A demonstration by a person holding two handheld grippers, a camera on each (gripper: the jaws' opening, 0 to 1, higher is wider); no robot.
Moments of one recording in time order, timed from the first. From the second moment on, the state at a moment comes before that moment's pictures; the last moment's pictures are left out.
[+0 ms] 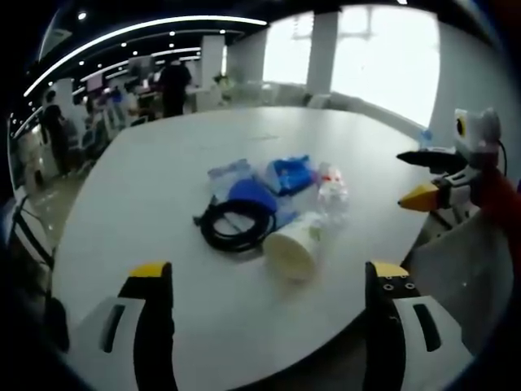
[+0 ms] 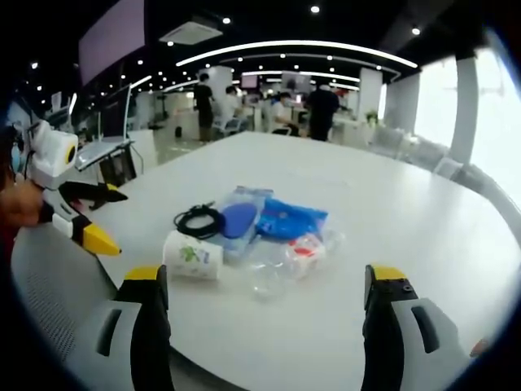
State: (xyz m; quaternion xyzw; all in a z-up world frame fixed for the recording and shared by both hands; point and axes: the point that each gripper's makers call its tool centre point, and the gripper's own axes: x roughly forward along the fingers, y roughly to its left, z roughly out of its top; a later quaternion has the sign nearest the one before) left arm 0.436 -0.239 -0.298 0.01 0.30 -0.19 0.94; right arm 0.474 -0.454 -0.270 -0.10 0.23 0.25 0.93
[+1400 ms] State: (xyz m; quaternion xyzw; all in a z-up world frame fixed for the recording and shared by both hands) left arm 0.495 -0.327 -0.262 0.05 0.27 -0.31 0.91; right arm 0.460 -0.479 -0.256 -0.10 0.22 0.25 0.94
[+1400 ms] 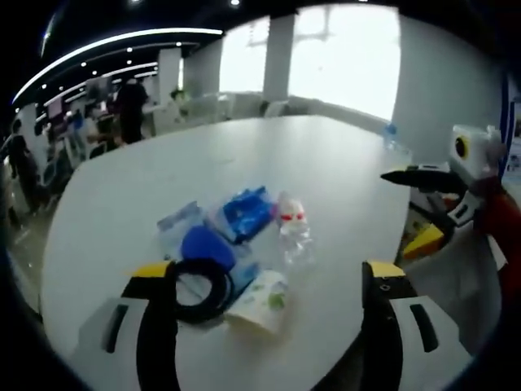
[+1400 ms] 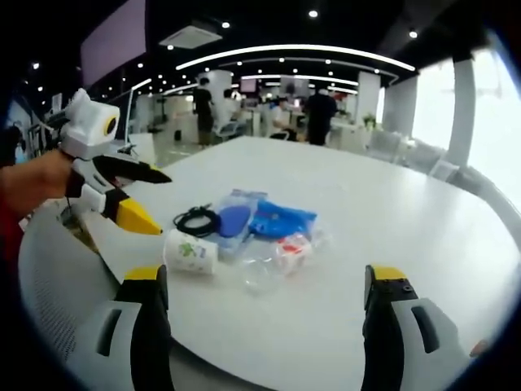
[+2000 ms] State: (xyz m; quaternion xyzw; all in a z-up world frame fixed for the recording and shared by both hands) left arm 0.555 -0.409 -0.283 0.04 0.28 -0.37 0.89; right arm 0.460 -0.479 -0.256 -0.10 0.21 0.25 0.94
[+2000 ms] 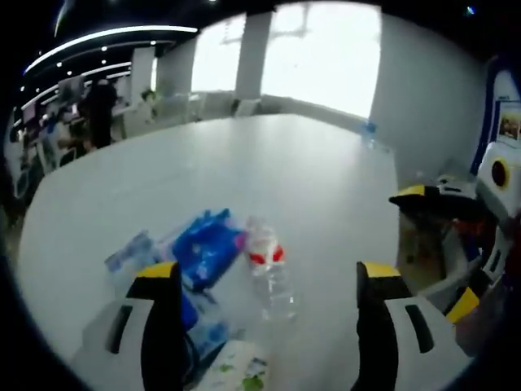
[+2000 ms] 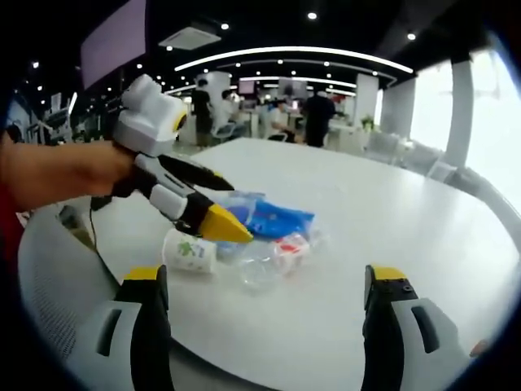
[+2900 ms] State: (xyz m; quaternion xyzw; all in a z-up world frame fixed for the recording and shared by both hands) left arm 0.594 -0.467 -0.355 0.13 0.37 -0.34 0.86; right arm 0.462 -0.483 -0.256 -0.09 0.21 0.24 0.94
